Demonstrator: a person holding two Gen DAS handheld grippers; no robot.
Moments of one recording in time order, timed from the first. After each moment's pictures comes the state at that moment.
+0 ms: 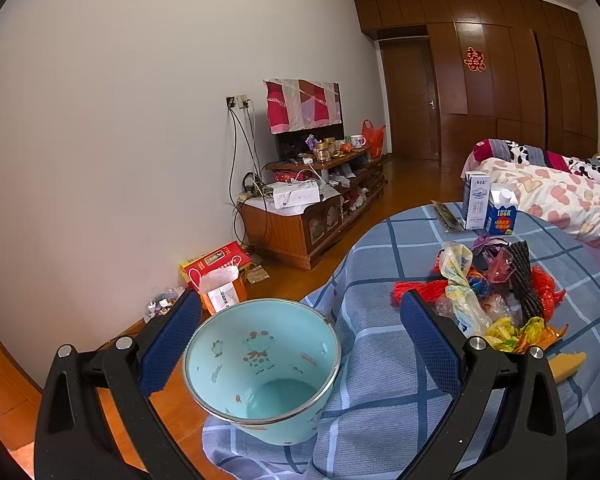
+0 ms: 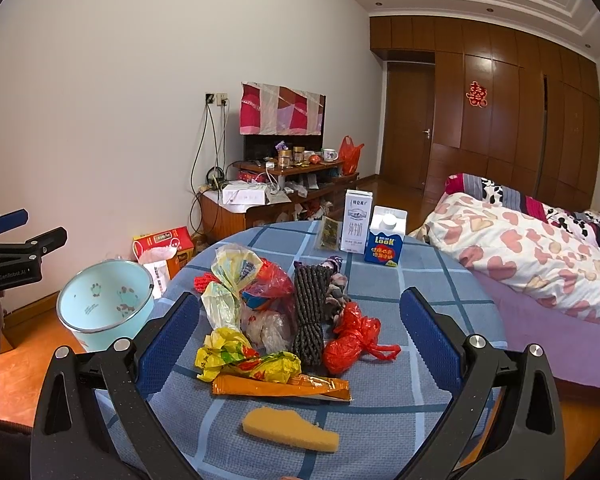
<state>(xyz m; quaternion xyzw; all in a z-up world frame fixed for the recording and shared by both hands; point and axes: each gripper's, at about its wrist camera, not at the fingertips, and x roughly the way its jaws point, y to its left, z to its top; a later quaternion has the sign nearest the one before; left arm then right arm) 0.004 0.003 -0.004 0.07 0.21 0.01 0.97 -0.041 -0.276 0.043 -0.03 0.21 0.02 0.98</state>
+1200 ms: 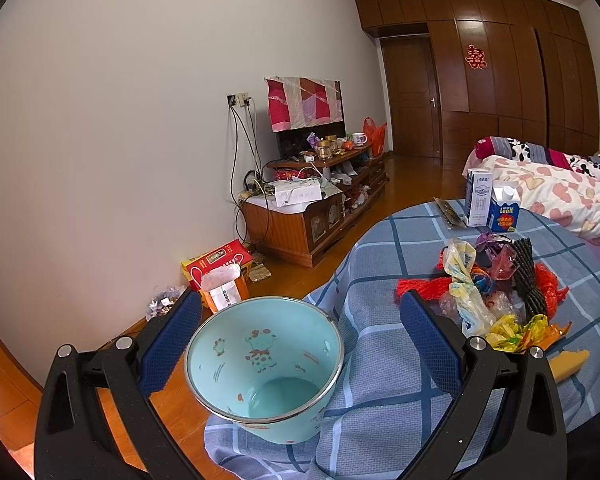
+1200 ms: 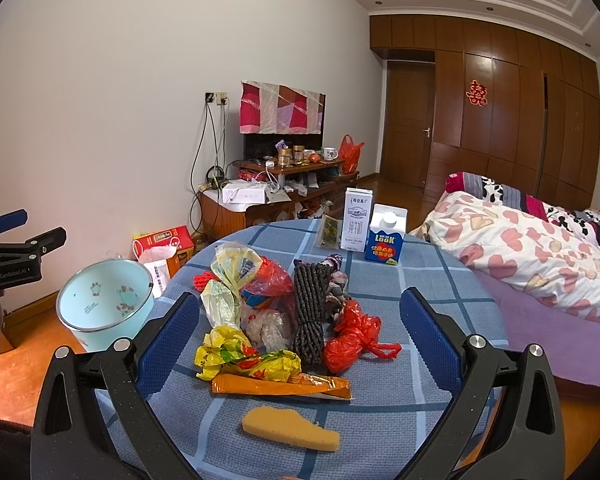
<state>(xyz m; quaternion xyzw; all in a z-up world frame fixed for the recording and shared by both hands) 0.005 0.004 -0.006 0.07 0.21 0.01 0.97 -0.041 -0.275 0.038 -0.04 0.21 0.02 0.98</state>
